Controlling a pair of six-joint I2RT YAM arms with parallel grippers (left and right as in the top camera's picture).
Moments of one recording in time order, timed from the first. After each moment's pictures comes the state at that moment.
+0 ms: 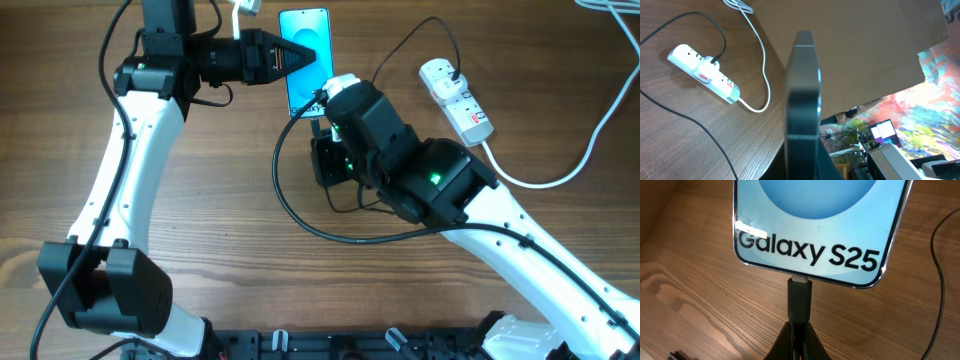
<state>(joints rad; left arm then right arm) -0.11 1.72 1.58 -0.50 1.27 -0.41 0.79 1.47 1.51 -0.84 0.04 0.45</state>
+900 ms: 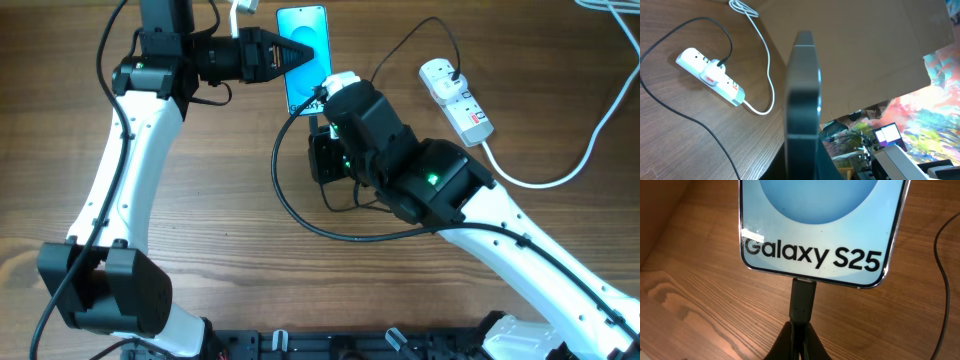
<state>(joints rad) -0.10 1.72 1.58 -0.50 1.25 -0.41 0.79 1.47 1.50 -0.79 0.04 0.47</state>
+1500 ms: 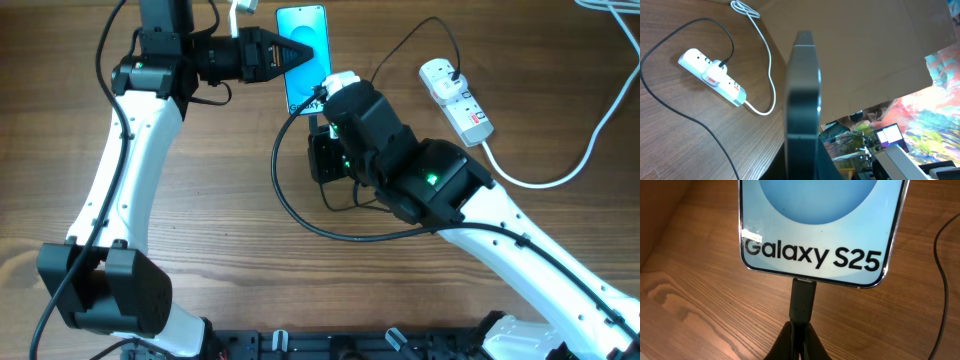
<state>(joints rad) -0.10 1.72 1.59 -0.51 1.24 -0.40 0.79 1.47 1.49 -0.78 0.04 0.47</state>
